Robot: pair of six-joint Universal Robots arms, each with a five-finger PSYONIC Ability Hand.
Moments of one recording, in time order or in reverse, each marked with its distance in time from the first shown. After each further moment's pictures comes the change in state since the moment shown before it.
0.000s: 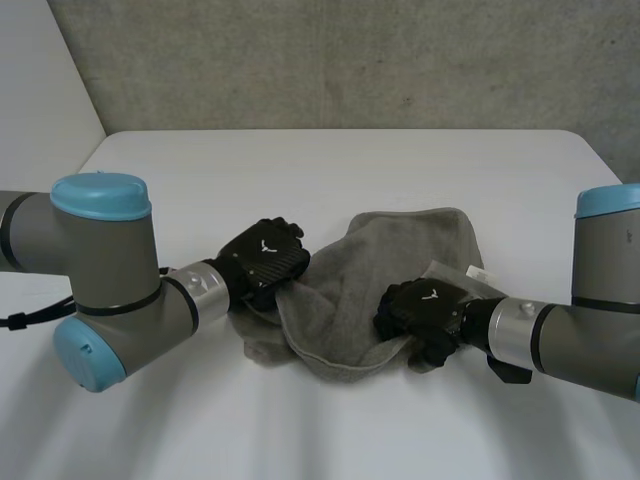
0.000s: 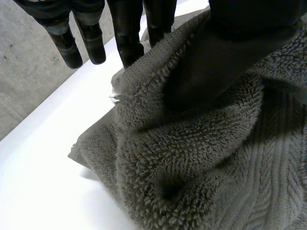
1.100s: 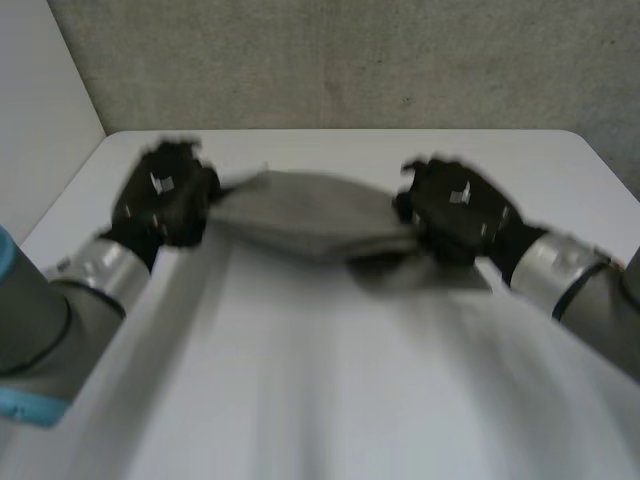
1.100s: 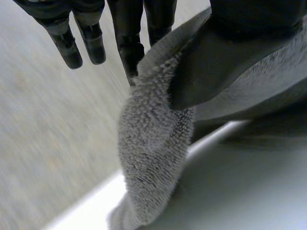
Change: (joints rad) left arm 0.146 0.378 -0.459 0.507 -0.162 -0.280; right arm -0.008 -0.316 0.195 -0.528 0.017 0.165; left_hand 0.028 0.049 0.000 0.000 0.039; right_hand 0.311 0.322 0.000 0.000 0.331
